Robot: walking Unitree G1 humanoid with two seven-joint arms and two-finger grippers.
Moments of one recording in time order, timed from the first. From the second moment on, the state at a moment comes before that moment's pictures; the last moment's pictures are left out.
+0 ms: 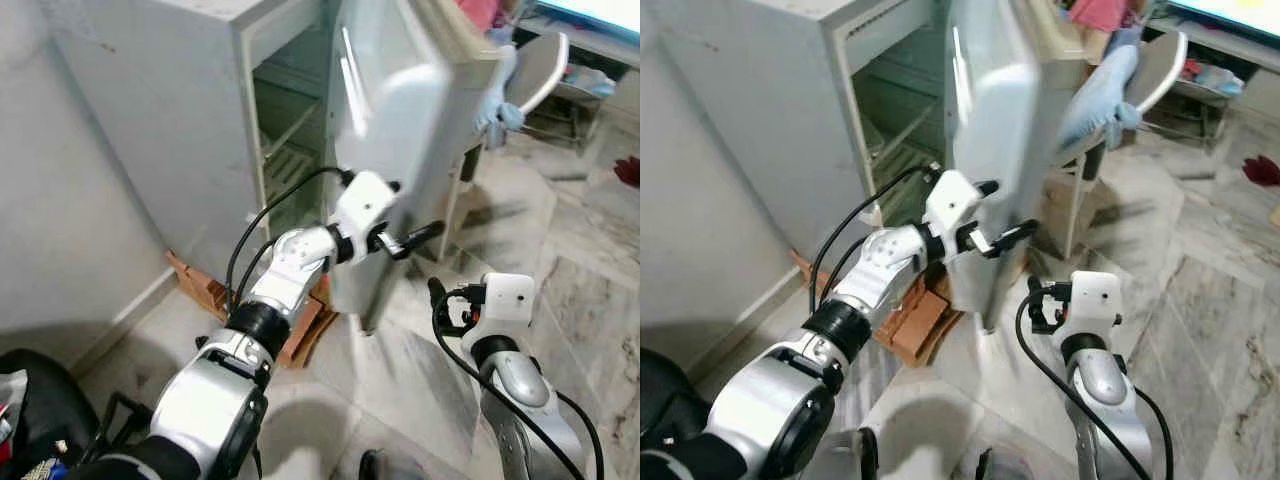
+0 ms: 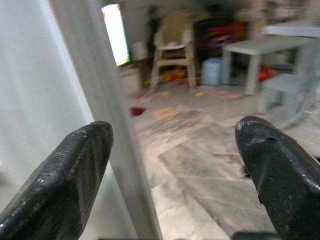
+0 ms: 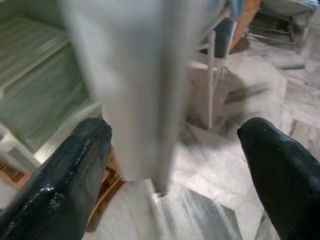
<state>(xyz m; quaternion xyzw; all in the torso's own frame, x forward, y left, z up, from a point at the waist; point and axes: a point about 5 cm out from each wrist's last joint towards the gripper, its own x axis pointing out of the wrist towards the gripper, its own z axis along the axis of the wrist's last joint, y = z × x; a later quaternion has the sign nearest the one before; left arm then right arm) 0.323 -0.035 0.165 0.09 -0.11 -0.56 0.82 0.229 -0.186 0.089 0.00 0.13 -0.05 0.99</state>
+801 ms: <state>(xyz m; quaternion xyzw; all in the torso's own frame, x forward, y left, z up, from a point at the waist) 0.316 0.126 0.078 0.04 0.02 -0.21 0.98 0.241 -0.165 0.076 0.02 0.13 -0.02 0.99</state>
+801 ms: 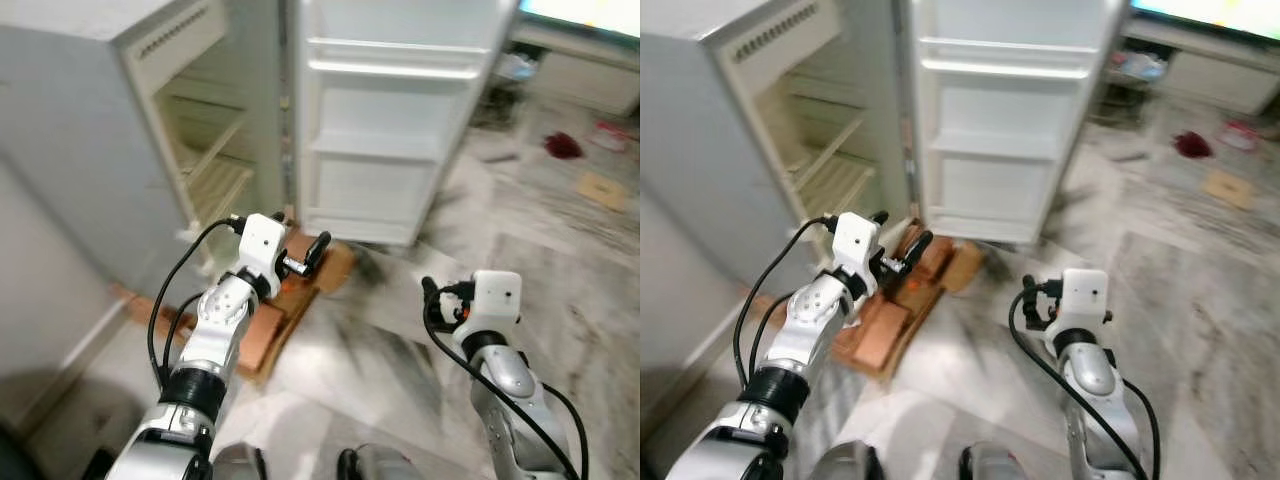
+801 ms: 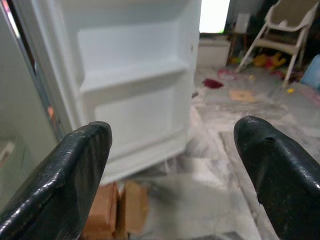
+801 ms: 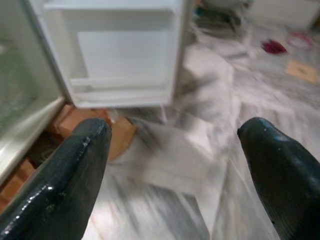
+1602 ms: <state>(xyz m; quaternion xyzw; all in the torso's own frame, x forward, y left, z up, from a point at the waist) 0.296 0.114 0.092 0.02 0.00 -0.19 0.98 0.258 -0.171 0.089 0.02 0.09 -0.04 0.99</state>
